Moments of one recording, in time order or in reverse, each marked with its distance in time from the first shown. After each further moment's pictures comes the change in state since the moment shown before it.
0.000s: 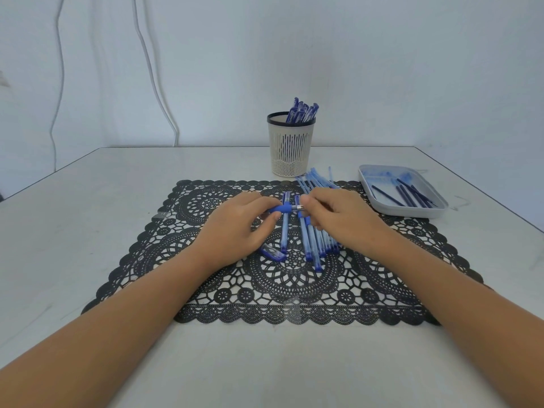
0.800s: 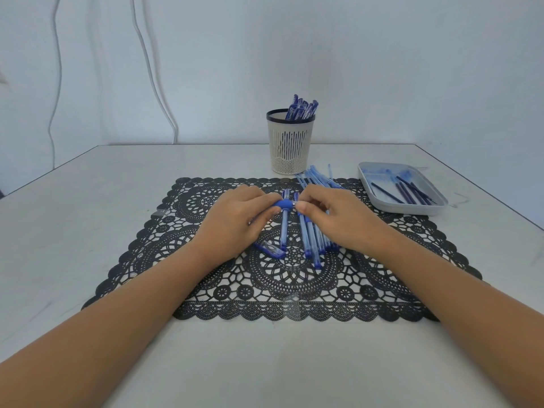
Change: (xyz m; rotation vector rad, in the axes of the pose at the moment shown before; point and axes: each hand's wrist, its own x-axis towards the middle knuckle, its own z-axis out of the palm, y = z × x) left_hand 0.003 -0.002 -0.001 0.040 0.027 0.053; right_hand 0.001 0.000 0.002 -0.082 -0.039 -0.069
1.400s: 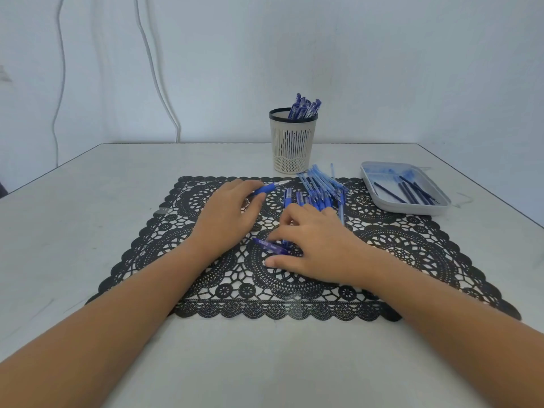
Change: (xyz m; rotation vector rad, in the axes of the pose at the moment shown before) left_hand -0.001 -0.010 0.002 -0.062 0.043 -0.341; right_hand -0.011 -0.018 0.027 -0.440 -0.183 -0.196
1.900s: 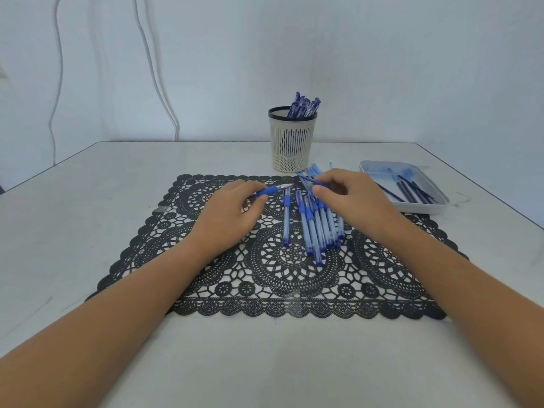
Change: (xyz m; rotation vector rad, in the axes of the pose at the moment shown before) left_hand -0.001 0.005 -0.005 -0.035 -0.060 0.032; right_hand 0.002 0.036 -0.029 0.608 0.335 0.380
